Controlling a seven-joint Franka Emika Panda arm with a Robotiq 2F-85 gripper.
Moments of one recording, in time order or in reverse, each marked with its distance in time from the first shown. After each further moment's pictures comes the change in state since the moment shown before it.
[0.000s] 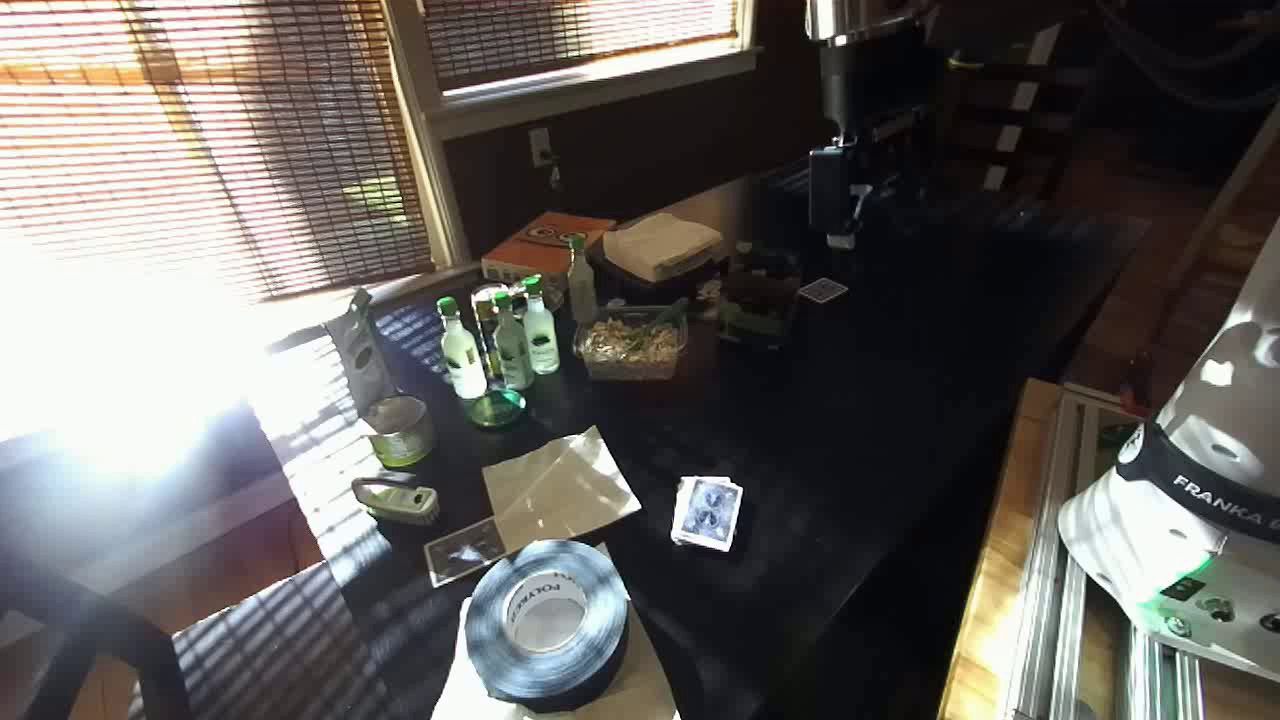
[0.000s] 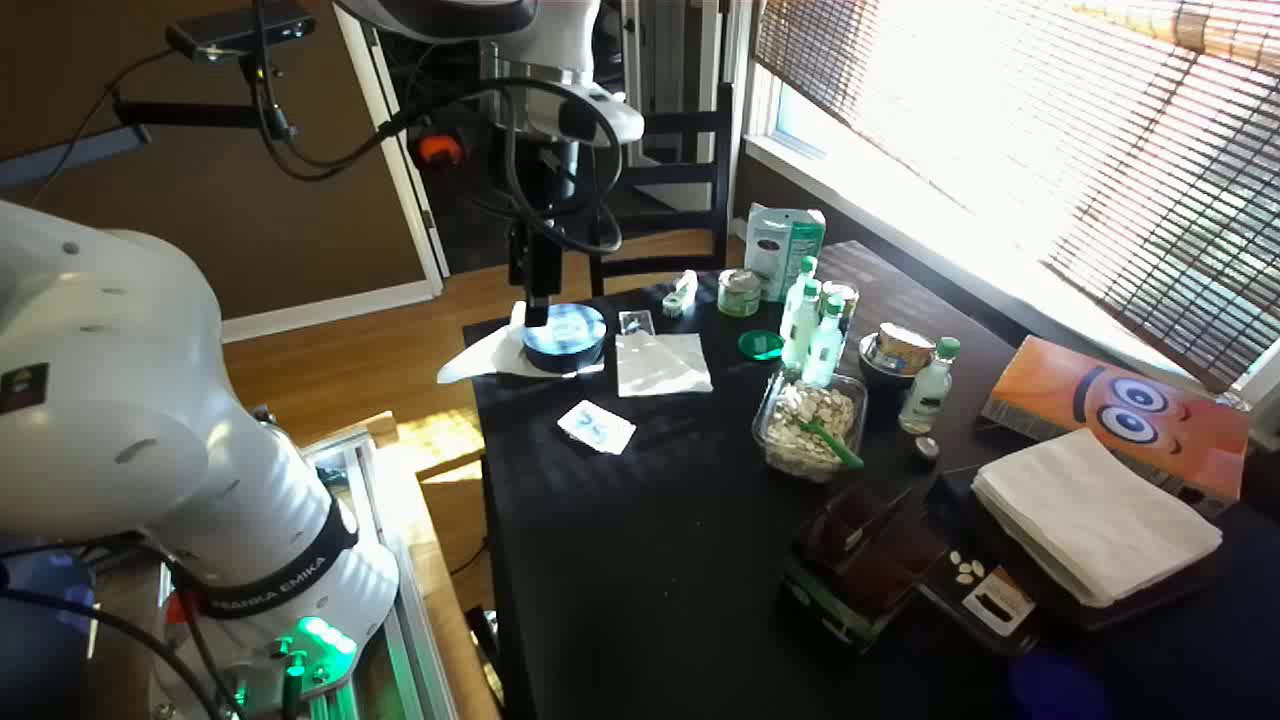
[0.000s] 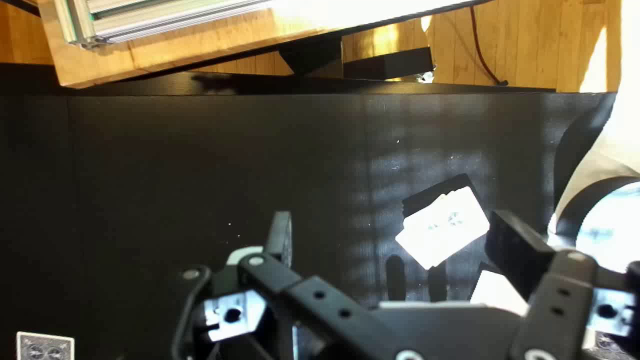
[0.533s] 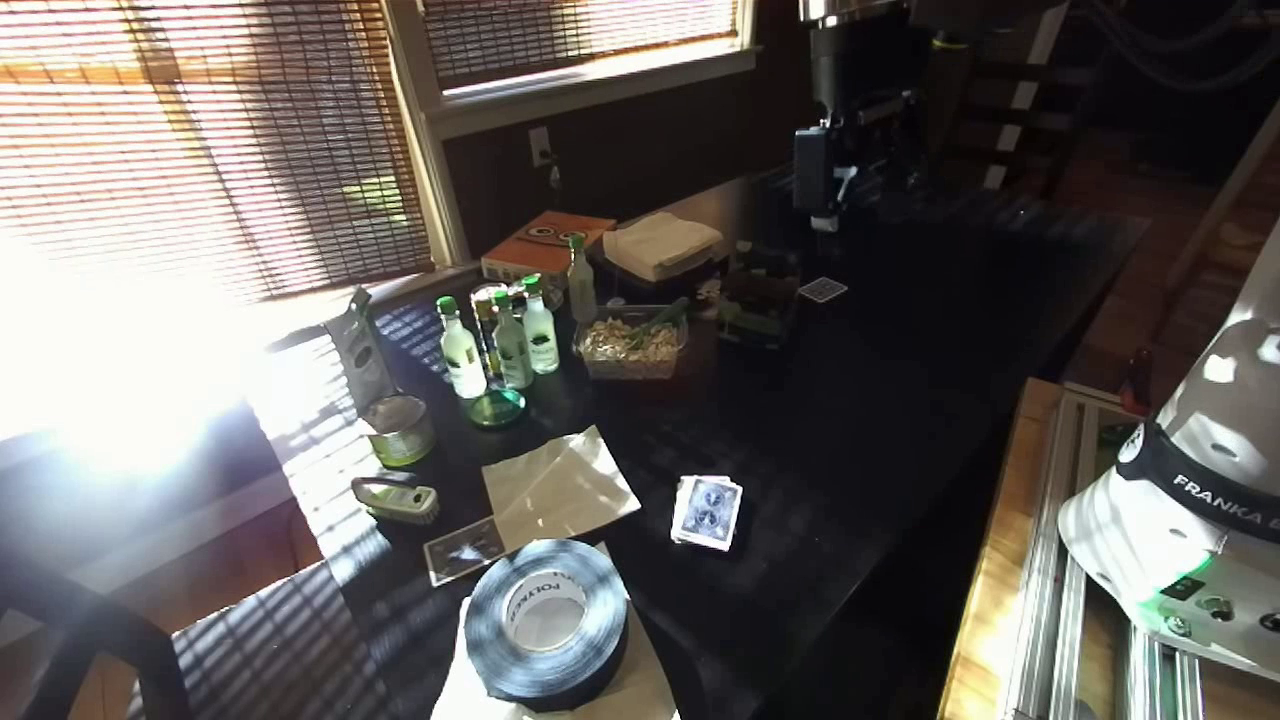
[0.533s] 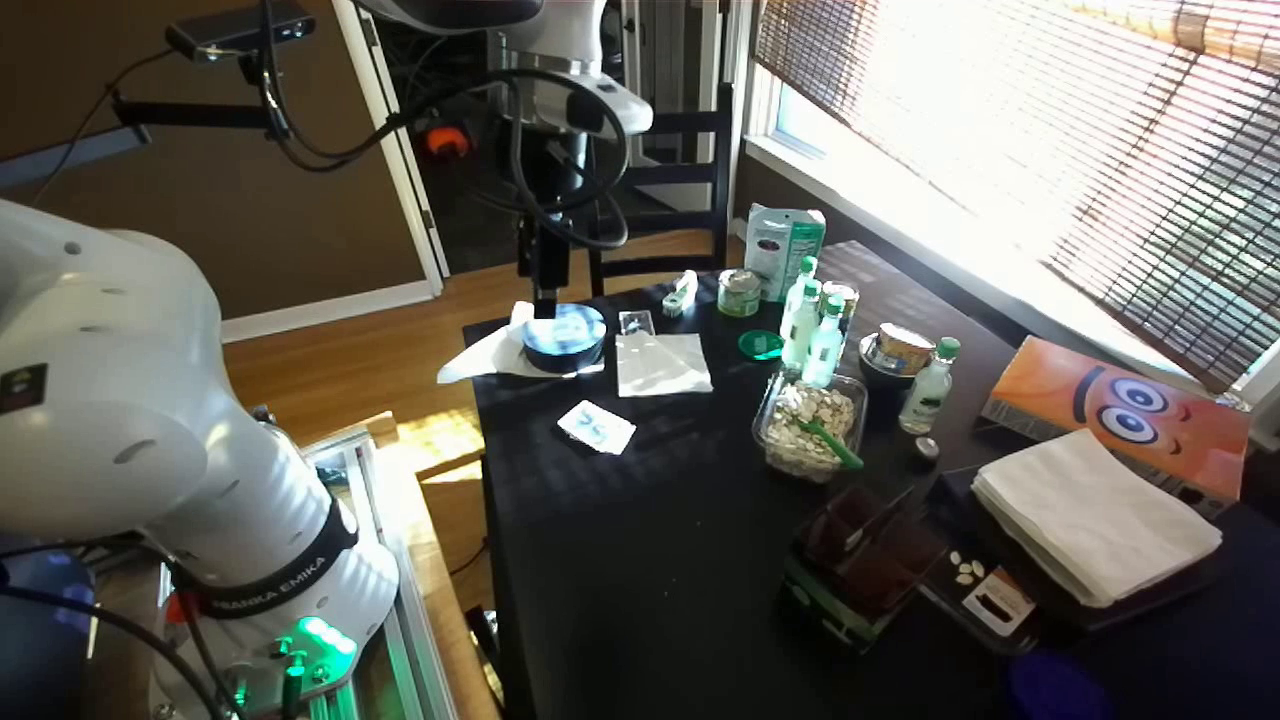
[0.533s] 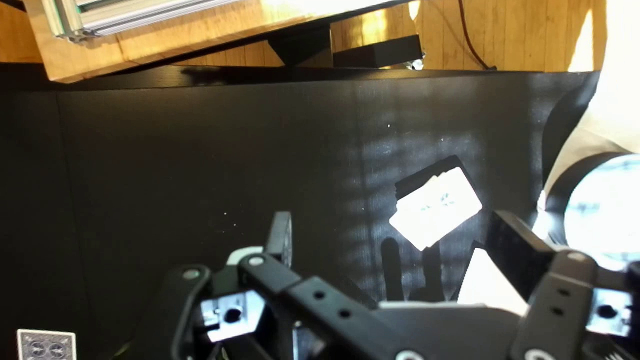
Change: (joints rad) arm -0.006 0.018 -0.015 0.033 0.010 0.008 0.014
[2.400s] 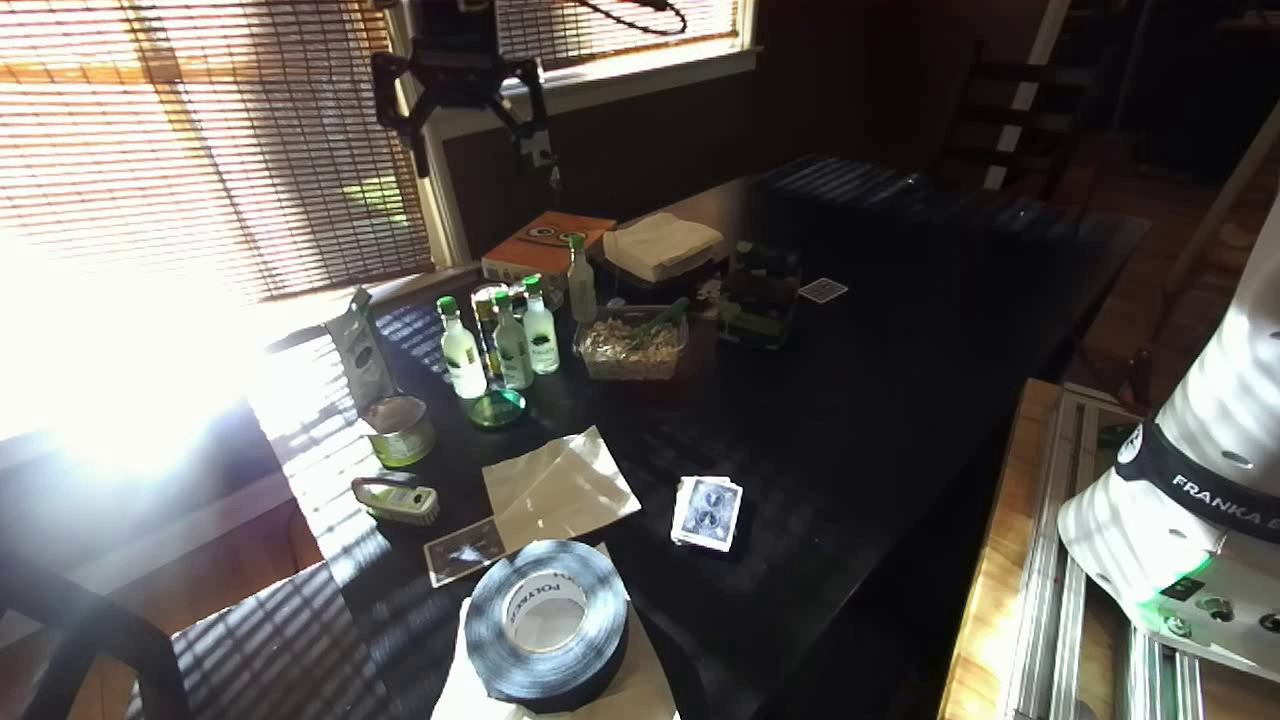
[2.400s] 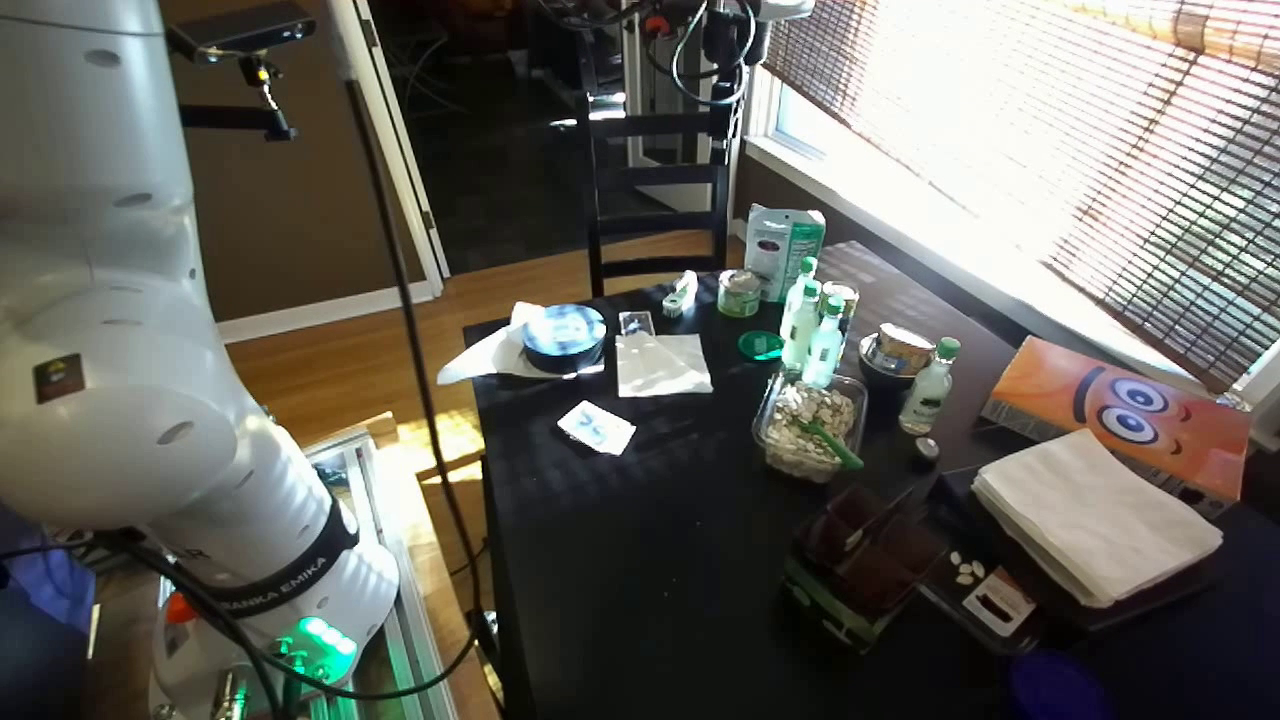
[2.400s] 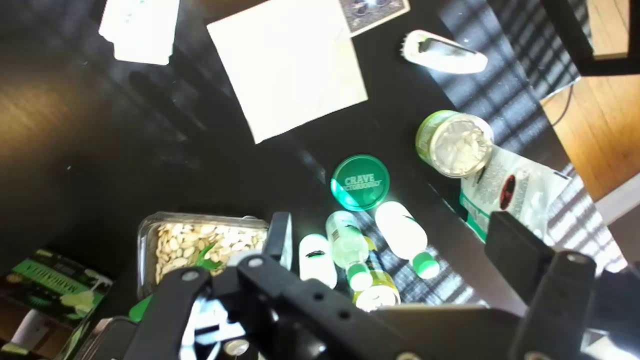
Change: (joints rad) arm 0.140 0.906 0.010 1.046 -0.021 0.120 0.796
